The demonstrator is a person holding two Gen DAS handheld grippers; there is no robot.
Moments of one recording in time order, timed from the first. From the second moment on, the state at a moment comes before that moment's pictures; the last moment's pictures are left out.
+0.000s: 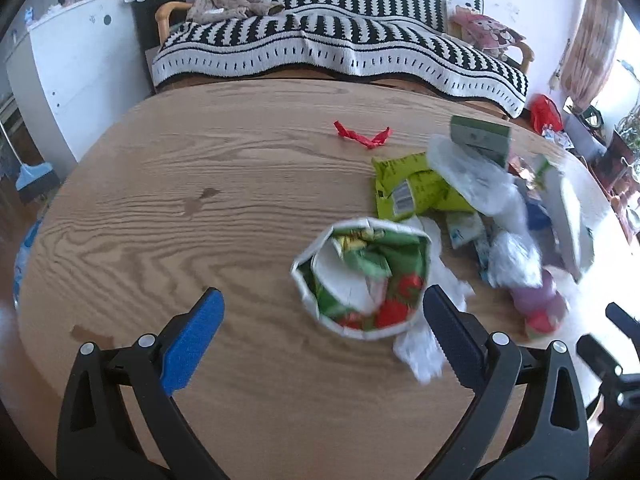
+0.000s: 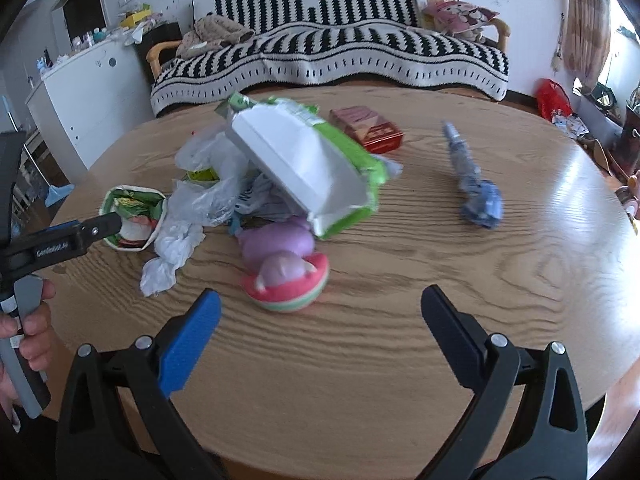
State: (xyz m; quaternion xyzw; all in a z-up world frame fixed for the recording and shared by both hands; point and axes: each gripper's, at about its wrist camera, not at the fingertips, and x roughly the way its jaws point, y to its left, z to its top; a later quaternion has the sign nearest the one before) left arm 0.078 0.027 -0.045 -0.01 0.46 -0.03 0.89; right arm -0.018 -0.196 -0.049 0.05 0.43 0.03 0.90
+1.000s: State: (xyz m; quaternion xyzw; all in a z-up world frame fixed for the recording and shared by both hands) left arm 0.083 0.032 -0.036 -0.02 0.43 -0.02 0.90; right arm -0.016 -0.194 -0.036 0.06 0.39 0.09 0.91
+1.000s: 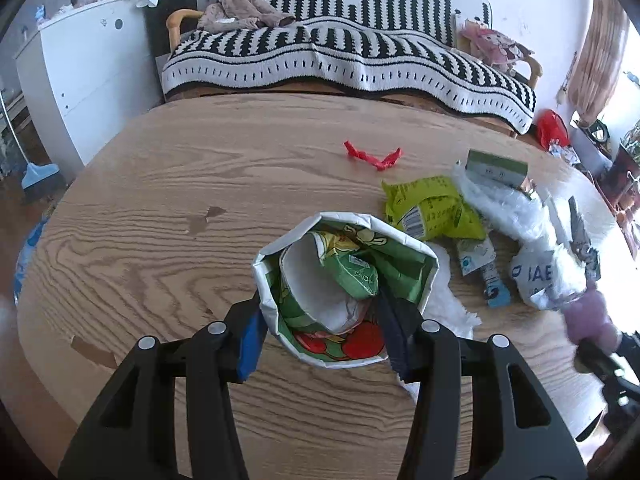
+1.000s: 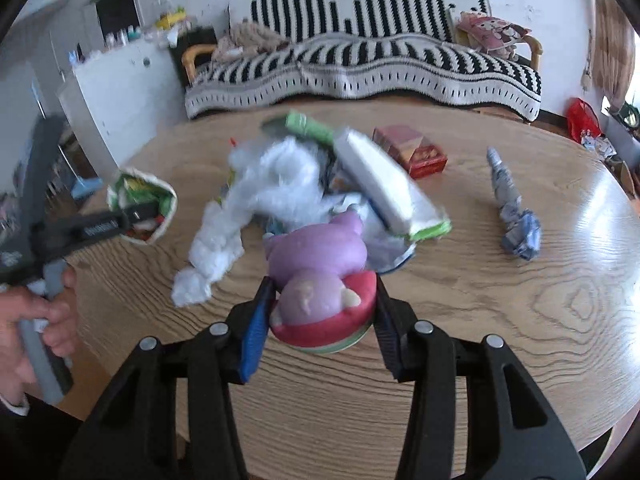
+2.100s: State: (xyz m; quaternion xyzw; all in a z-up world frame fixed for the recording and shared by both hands) left arm -0.115 -0.457 -0.055 0.09 0.43 -0.45 0.78; right arm -0.302 -0.675 -0.068 0.29 0.38 -0.31 0.82
